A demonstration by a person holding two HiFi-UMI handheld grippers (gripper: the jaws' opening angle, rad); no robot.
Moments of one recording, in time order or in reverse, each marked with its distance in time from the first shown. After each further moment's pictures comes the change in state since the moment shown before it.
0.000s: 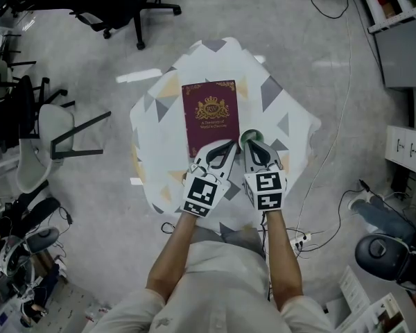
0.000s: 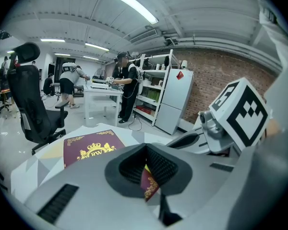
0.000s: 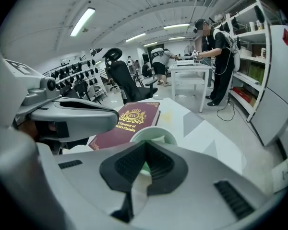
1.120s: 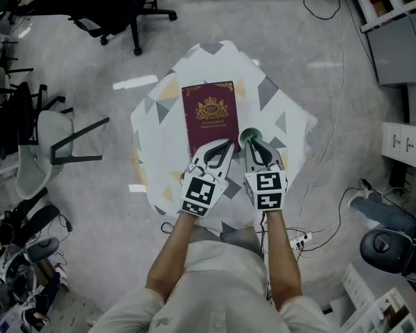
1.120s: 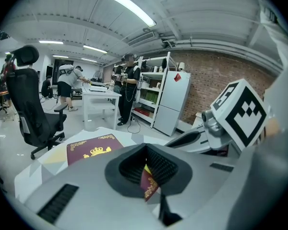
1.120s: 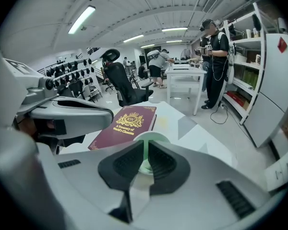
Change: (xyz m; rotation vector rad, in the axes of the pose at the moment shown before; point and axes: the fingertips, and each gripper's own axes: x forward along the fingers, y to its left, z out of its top) left arm -0.013 0.001 0.009 0.018 -0.021 -0.020; right arm -0.015 -0.001 0.009 -0.004 -0.018 -0.069
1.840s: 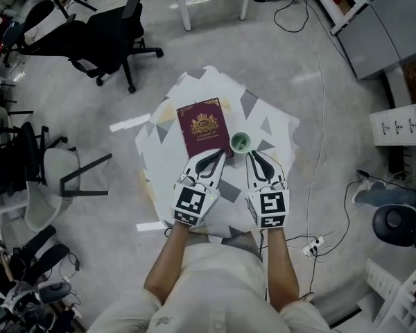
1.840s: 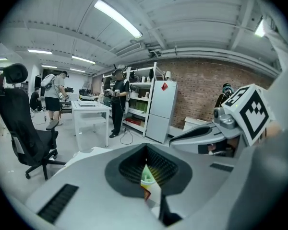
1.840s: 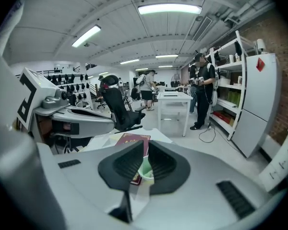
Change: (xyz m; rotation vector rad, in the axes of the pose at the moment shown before) left arm -0.052 -0.025 0.062 0.109 -0.096 -0.098; right arm -0.102 0.012 0.054 -0.007 -0.286 -0.131
